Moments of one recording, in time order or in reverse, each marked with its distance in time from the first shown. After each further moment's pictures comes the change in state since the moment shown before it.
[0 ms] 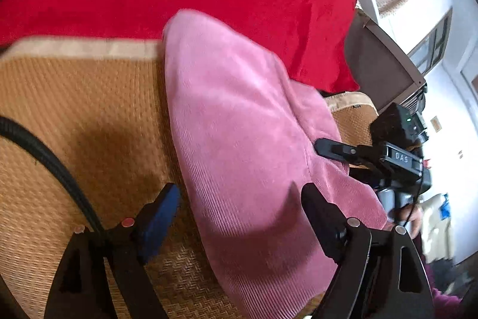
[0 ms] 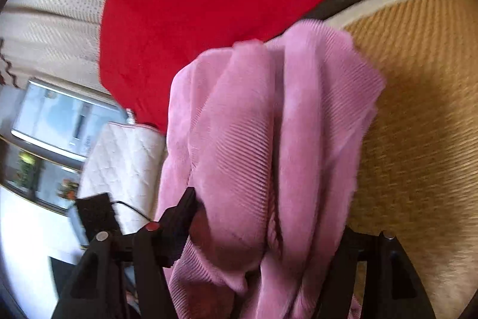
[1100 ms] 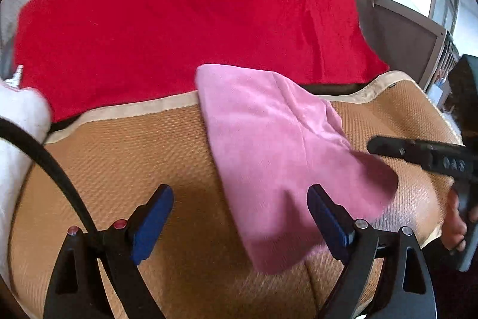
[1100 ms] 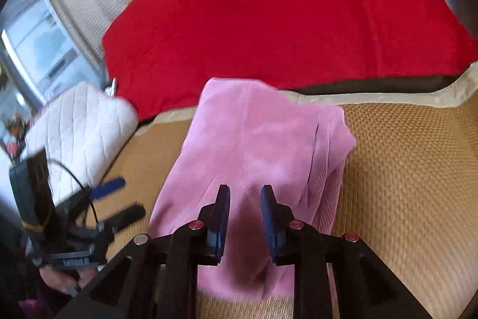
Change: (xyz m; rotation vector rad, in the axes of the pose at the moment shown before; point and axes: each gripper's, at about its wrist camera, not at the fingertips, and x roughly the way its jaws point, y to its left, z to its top) left arm -0.048 -0.065 -0.038 0.234 -0.144 0.393; right arm -0.049 0.093 -0.061 -0.398 -0.173 -0.317
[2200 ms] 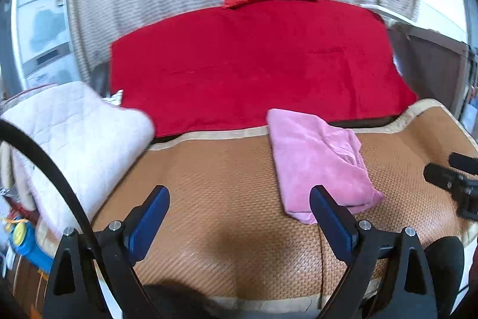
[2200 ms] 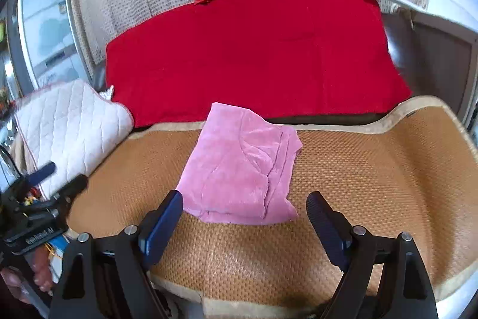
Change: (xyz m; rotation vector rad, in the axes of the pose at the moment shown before) left arm -0.184 -0.039 -0.042 -0.067 -0.182 0.381; right arm -0.165 0.088 -0.073 -0.105 -0.184 -0.264
